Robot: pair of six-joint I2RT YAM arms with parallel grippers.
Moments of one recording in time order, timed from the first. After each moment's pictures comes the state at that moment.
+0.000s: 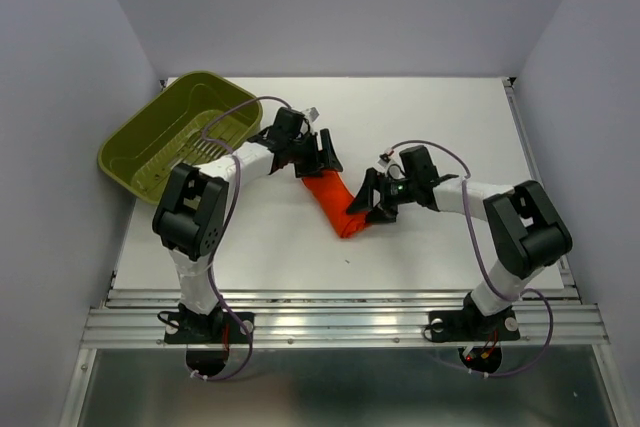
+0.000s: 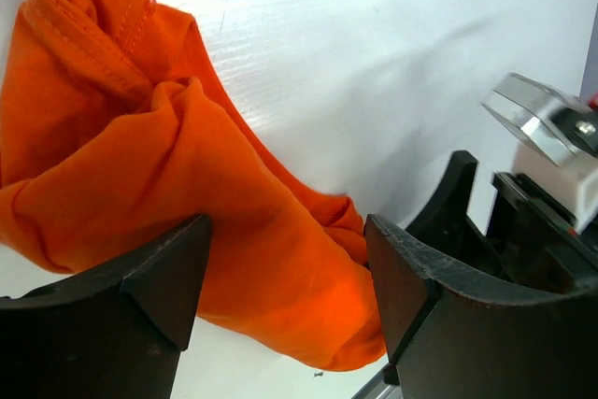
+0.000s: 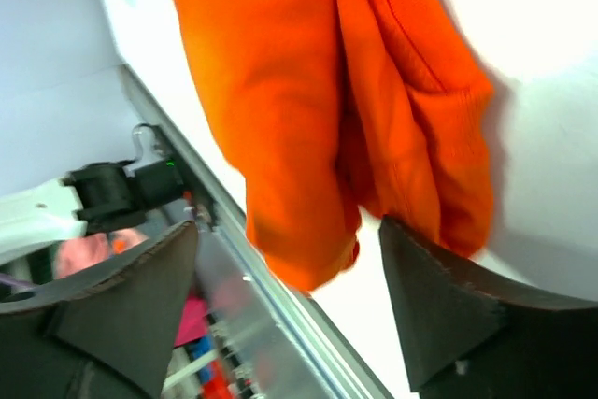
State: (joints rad) left arm -0.48 1.85 1.26 -0.20 0.40 -0.60; right arm 0.39 1.70 0.82 0.02 -0.81 0.73
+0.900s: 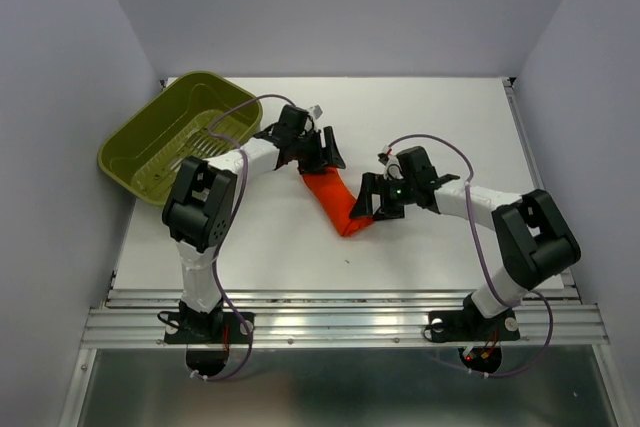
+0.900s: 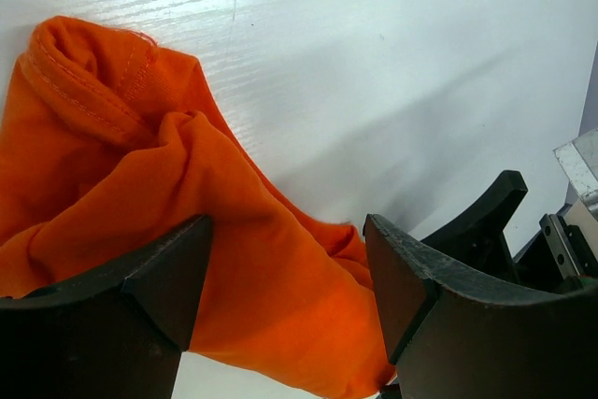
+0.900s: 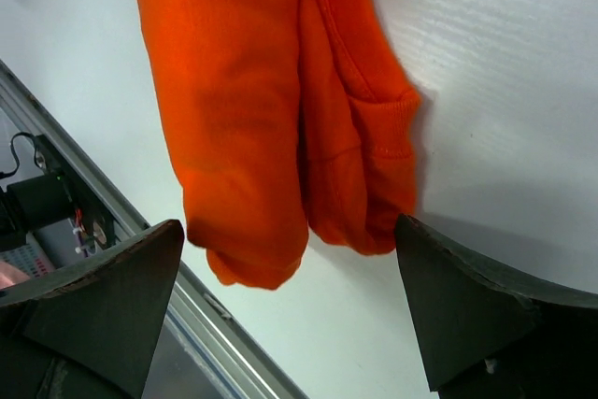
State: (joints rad) left arm -0.48 1.94 1.33 -0.19 0.40 -0.60; right arm 0.44 1.59 0.82 -0.13 -0.57 0.49
